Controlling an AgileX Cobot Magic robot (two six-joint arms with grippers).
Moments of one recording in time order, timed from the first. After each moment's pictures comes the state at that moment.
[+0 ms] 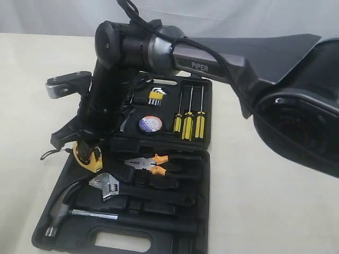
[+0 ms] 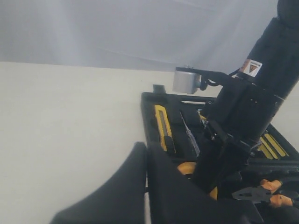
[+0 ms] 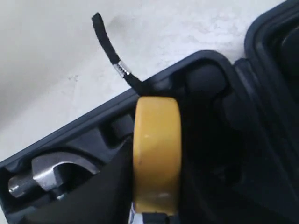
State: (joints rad) left arm -0.30 0.00 0.01 0.01 0.27 -0.18; right arm 0.72 2.33 -1.92 0.42 1.08 -0.25
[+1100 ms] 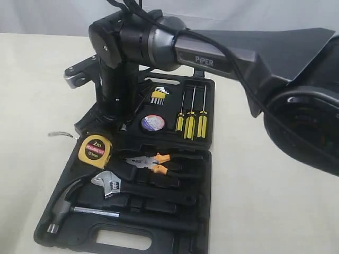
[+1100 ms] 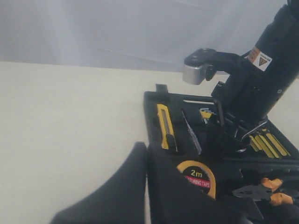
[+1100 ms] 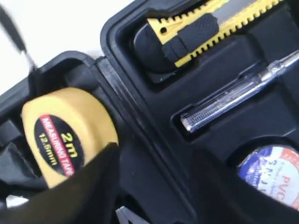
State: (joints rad) left arm -0.30 0.00 0.01 0.01 0.27 -0.18; right arm 0.73 2.29 -1.92 0.00 1.07 0.02
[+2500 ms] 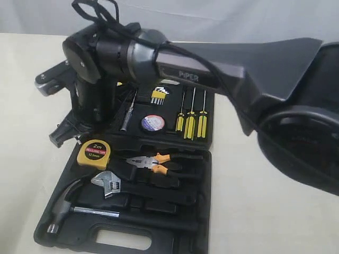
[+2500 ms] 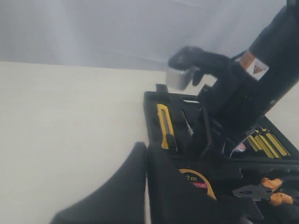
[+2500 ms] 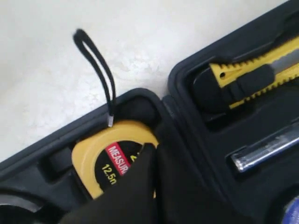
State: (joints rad) left arm -0.30 0.00 0.01 0.01 0.27 -0.18; right arm 0.81 2.28 -1.92 -0.02 0.96 0.03
